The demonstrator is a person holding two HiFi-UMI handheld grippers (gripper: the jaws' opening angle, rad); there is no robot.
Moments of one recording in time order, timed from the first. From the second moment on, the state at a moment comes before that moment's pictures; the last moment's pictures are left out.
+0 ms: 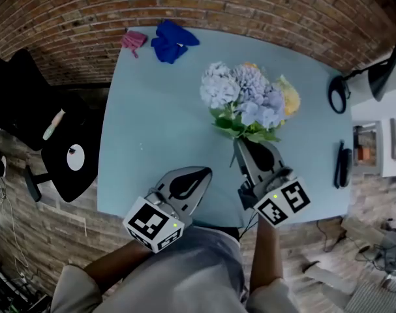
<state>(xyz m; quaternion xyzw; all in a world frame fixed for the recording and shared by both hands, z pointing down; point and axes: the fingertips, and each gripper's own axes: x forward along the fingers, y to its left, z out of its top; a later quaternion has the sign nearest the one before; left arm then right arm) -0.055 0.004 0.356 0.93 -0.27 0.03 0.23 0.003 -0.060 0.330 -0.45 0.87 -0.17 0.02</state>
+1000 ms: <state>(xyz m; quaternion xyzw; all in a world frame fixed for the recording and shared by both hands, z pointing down) 0.043 0.017 0.379 0.94 -0.24 0.11 0.23 0.053 -0.091 0.304 -0.32 0.94 -0.06 0.08</state>
